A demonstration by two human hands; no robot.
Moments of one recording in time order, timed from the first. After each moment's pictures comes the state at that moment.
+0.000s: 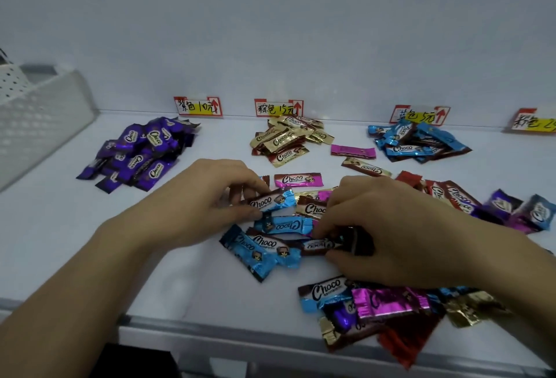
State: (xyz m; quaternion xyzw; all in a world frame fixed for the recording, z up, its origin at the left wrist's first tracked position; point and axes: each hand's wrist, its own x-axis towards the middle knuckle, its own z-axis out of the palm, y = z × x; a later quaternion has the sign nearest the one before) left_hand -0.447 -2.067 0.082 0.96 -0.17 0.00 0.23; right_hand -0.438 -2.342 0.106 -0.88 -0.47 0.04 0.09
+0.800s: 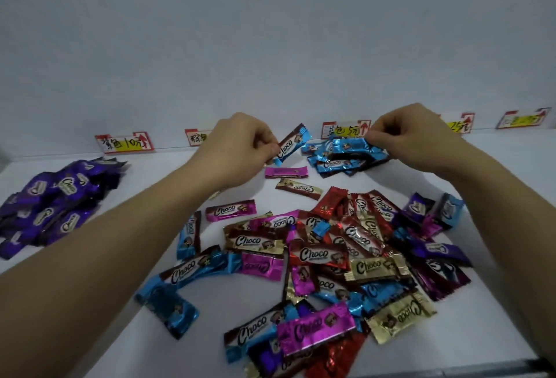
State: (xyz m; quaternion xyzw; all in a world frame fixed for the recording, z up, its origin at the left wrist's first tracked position) left_hand -0.334 -2.185 0.110 0.94 -0.14 0.07 0.29; right_hand -0.325 -2.466 0.110 -0.94 -0.07 -0.08 0.33
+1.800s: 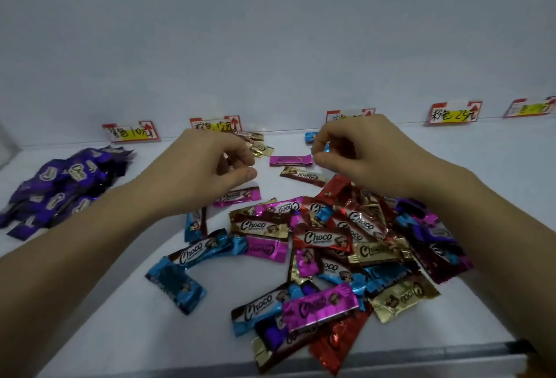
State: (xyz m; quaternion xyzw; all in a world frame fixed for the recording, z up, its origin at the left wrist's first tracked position) left_hand -0.381 -2.137 0.107 0.96 -0.22 0.09 0.17; right_hand -0.366 -2.411 0.107 -0.93 -0.29 -0.10 0.22
